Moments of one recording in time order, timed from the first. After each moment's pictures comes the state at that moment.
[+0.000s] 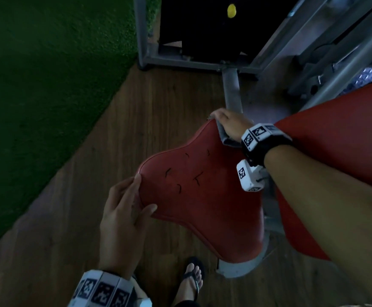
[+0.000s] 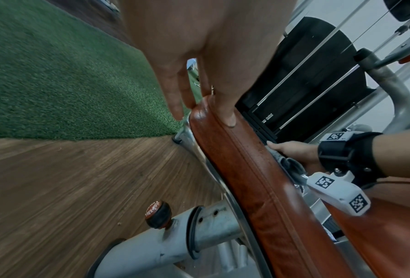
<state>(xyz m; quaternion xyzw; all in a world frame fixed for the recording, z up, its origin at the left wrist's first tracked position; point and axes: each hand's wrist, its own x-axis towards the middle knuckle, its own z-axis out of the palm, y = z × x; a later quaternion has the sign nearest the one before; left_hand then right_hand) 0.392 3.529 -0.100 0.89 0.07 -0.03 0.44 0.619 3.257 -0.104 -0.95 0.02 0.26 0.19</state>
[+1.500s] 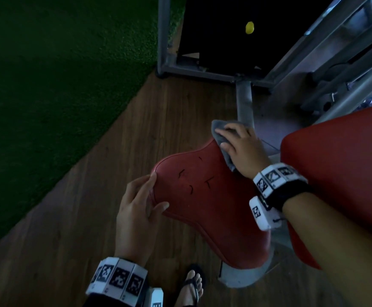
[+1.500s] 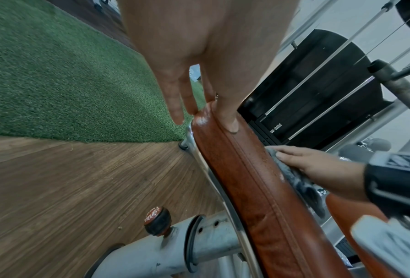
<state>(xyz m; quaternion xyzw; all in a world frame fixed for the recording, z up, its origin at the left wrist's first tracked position) 0.398 3.526 -0.104 0.88 0.09 0.00 0.47 0.567 3.263 -0.109 -0.98 -0.14 0.09 0.12</state>
